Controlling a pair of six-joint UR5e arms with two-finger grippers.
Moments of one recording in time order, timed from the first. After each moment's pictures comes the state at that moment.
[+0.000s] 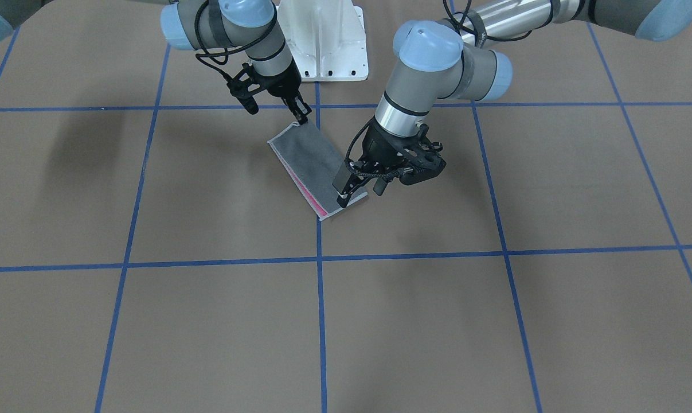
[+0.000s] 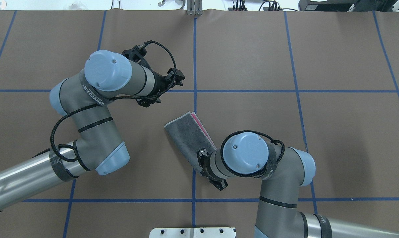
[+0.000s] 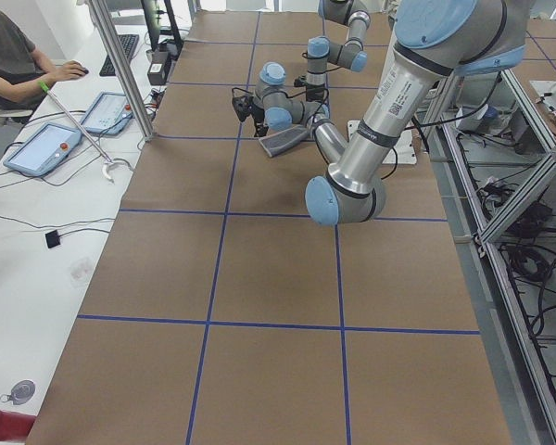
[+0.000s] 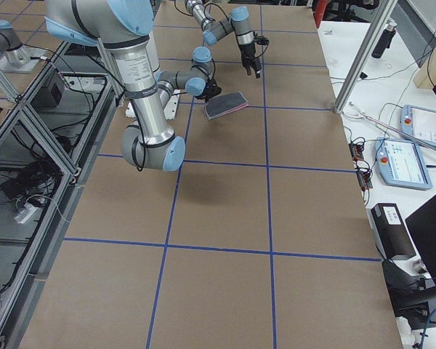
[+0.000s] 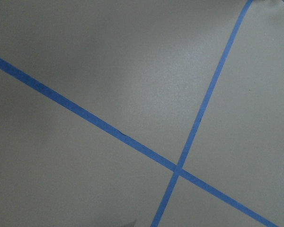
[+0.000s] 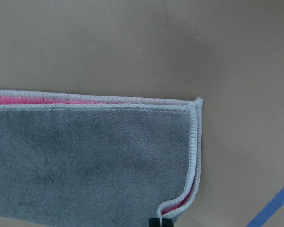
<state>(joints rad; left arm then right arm) -0.61 -2.22 -1.62 -2.00 -1.78 -1.78 0.29 -1.04 1.82 -1.35 1.81 2.41</state>
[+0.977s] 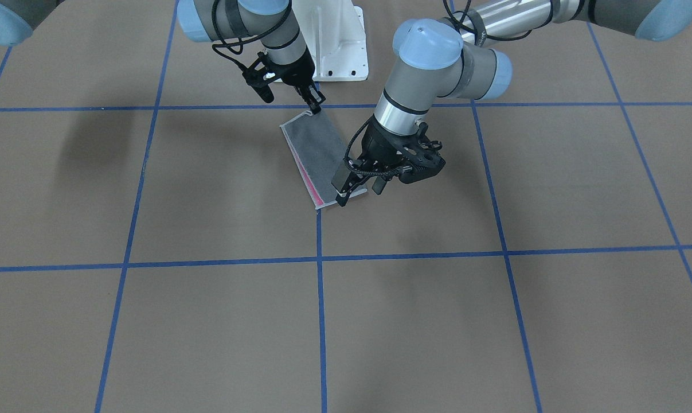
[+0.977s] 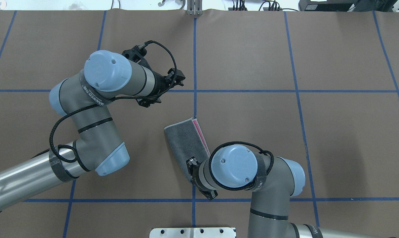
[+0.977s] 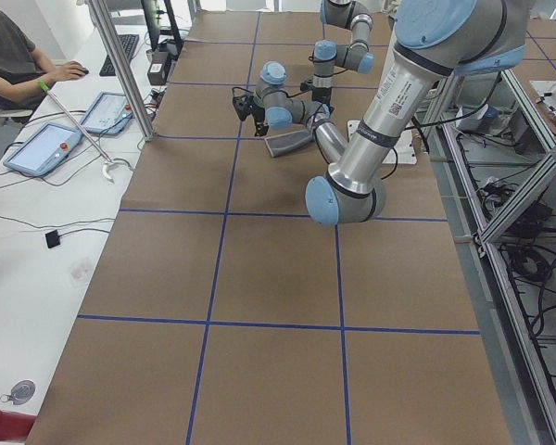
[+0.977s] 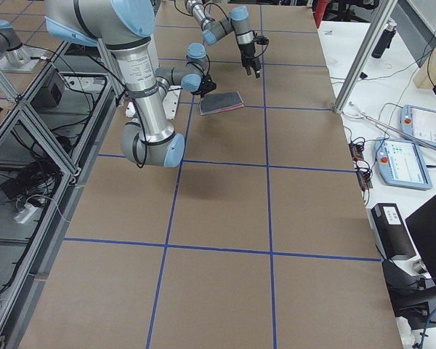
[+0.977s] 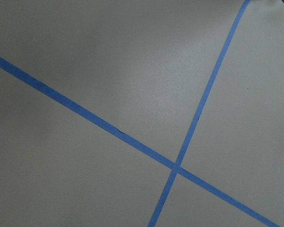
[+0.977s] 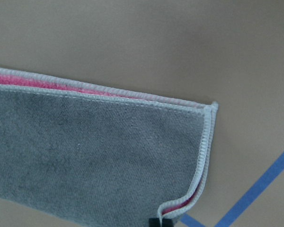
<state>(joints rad) -0.61 -2.22 -1.63 -2.00 -1.78 -1.79 0.25 -1.01 1.81 -1.35 1.77 2.43</state>
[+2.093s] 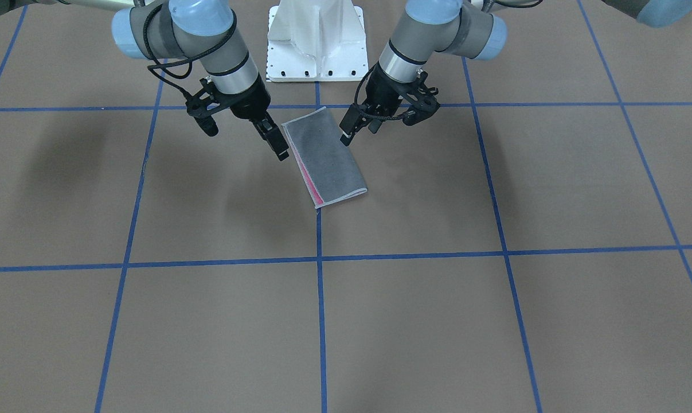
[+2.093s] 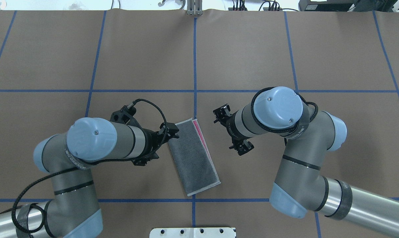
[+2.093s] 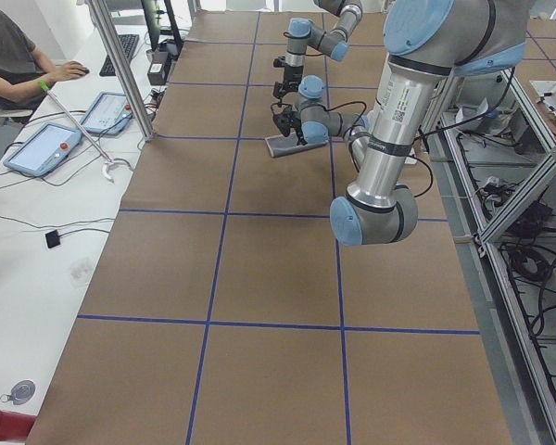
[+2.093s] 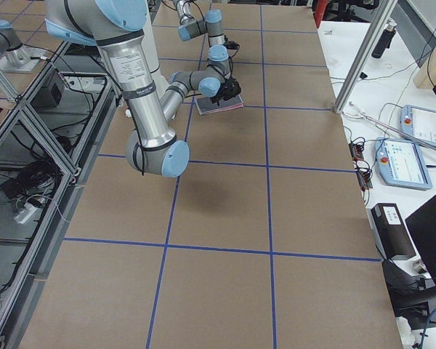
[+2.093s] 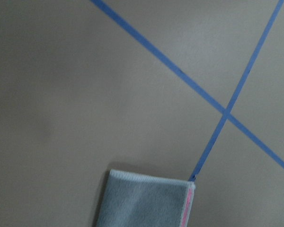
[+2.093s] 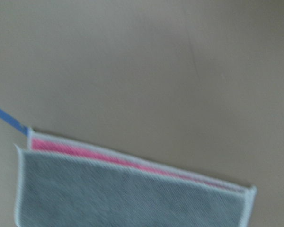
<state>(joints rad) -0.36 -2.01 -1.86 -2.01 -1.71 -2.09 0.51 -1.09 1.85 -1.35 1.86 2.27</state>
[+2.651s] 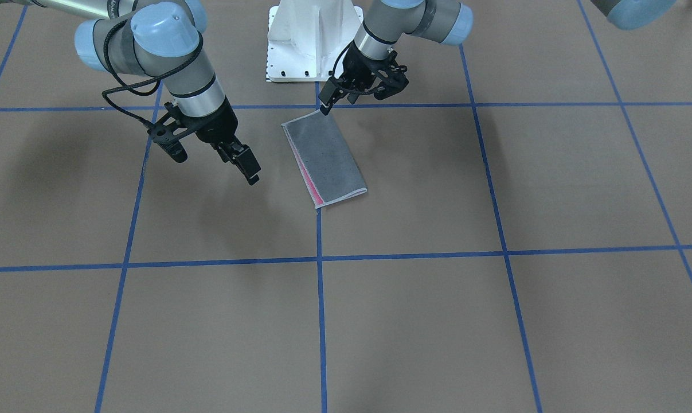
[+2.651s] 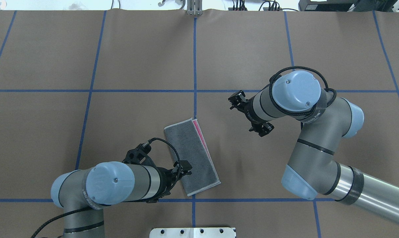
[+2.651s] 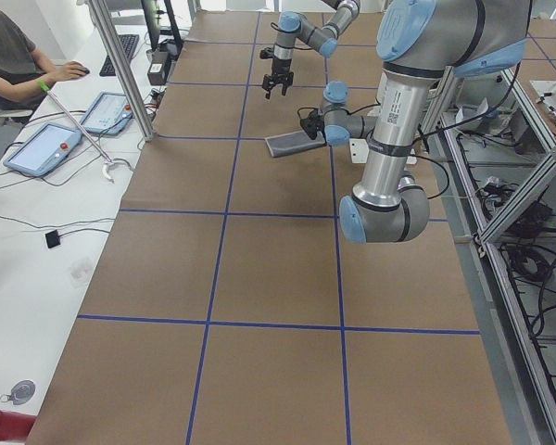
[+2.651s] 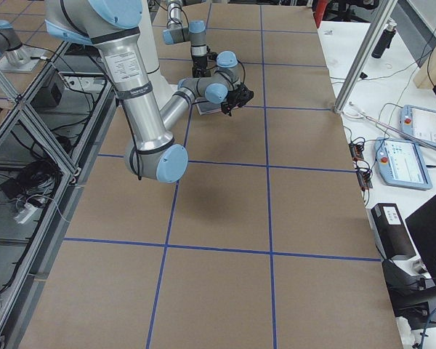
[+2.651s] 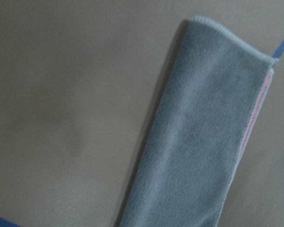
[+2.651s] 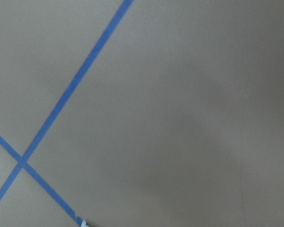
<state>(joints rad) -0.21 -2.02 -1.85 -2.02 -1.65 -2.14 0.57 -1.14 1.84 -1.35 1.84 2.05</state>
